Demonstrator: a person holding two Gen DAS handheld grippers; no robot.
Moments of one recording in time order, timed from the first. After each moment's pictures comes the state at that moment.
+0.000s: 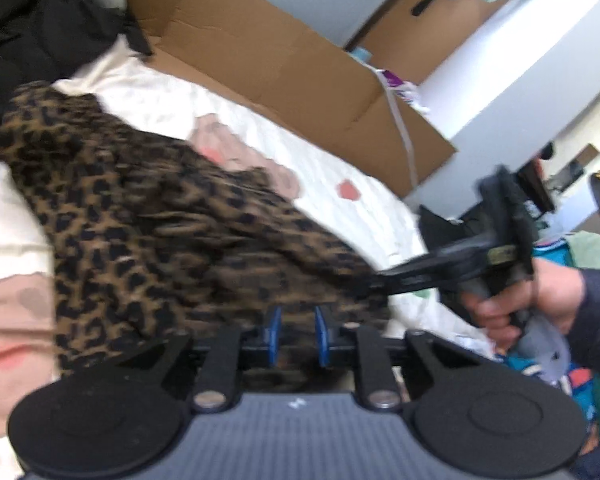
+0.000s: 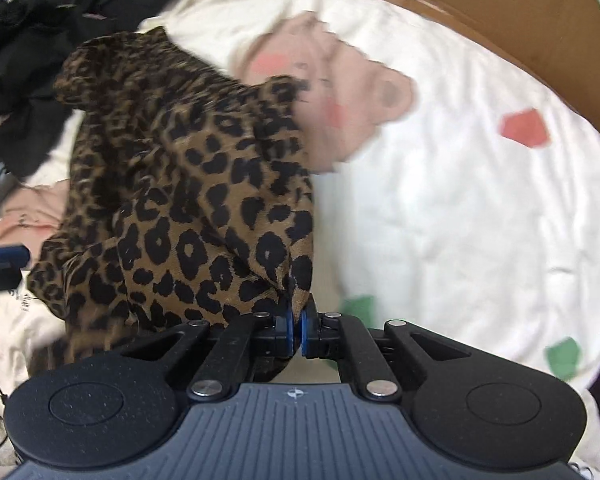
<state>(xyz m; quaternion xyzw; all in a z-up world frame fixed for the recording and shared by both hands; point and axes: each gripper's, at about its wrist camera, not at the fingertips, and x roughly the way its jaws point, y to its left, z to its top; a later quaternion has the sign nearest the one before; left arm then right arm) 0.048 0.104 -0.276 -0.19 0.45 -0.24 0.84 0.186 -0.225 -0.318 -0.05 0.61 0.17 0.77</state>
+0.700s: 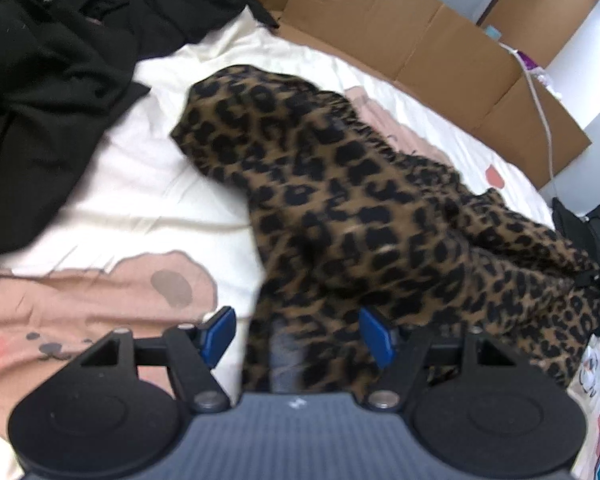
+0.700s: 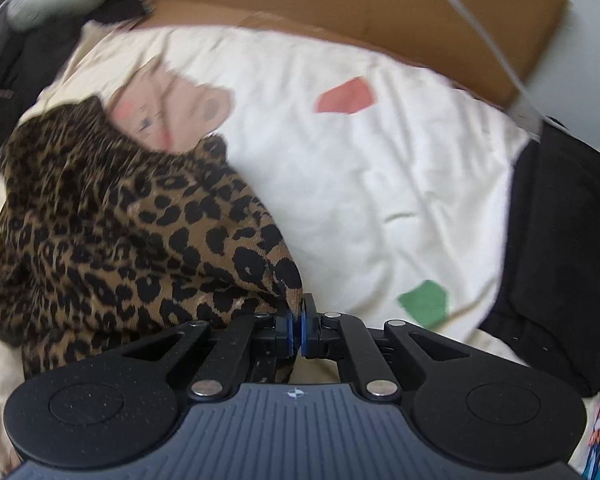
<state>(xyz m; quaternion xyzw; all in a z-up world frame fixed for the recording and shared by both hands) 0.084 0.136 -0.339 -0.13 0.51 -0.09 0.84 0.167 -0.343 -0.298 0.01 0.58 0.04 0.81</state>
